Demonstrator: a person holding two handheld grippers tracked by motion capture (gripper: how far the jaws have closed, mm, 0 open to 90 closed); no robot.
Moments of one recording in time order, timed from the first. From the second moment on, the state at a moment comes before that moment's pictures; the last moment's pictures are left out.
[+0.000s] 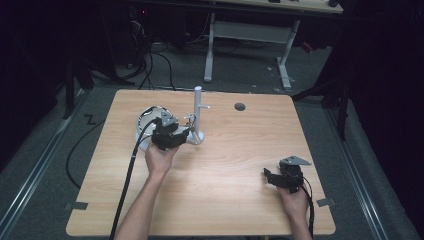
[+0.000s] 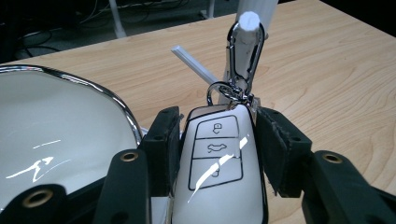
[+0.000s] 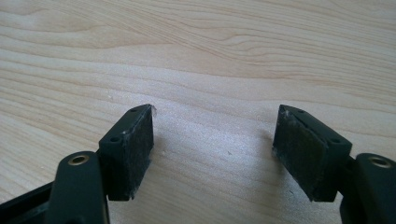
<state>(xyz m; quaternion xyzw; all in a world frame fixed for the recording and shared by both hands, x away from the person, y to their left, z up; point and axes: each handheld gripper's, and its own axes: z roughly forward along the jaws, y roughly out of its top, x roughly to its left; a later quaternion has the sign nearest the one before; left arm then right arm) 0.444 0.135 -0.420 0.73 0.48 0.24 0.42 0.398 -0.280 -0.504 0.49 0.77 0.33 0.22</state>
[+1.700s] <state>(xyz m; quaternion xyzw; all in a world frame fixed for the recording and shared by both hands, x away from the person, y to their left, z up) 0.435 0.134 -0.431 0.74 0.48 0.23 0.41 0.398 -0.280 -0.504 0.49 0.77 0.33 0.22</state>
